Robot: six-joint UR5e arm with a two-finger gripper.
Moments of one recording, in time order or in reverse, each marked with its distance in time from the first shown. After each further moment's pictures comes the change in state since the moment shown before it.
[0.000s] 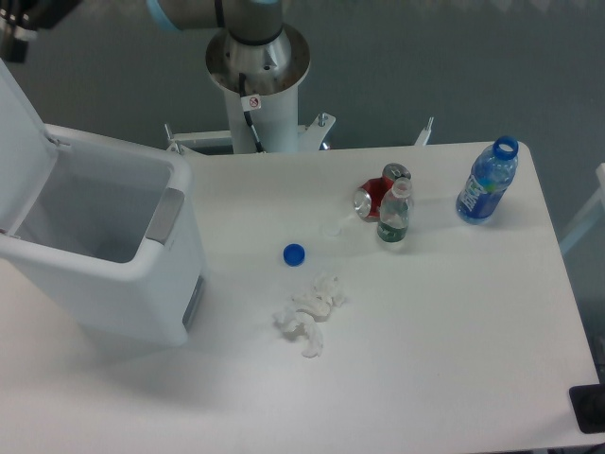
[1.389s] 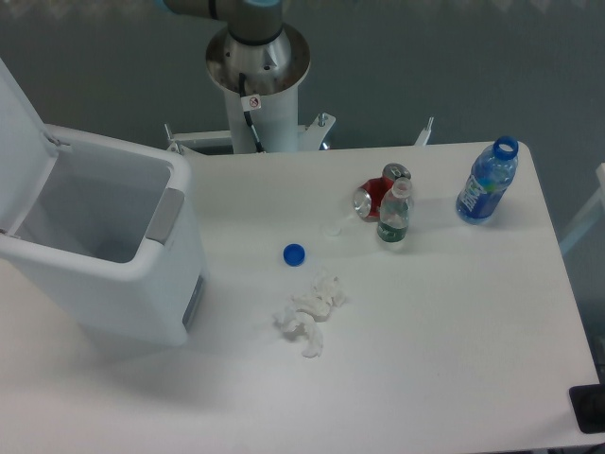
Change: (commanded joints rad) arm -0.239 -0.104 0.092 -0.114 0.376 0.006
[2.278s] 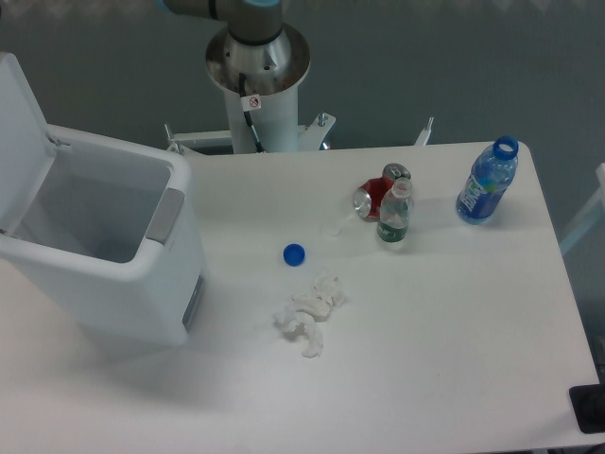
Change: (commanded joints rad) arm 0.015 -0.011 -0.006 0.005 0.045 -0.037
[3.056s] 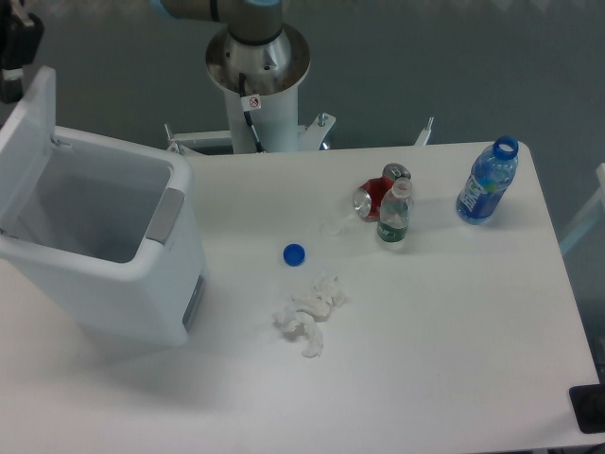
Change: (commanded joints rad) arm 0.110 -0.008 -0.014 0.003 0.000 -0.018
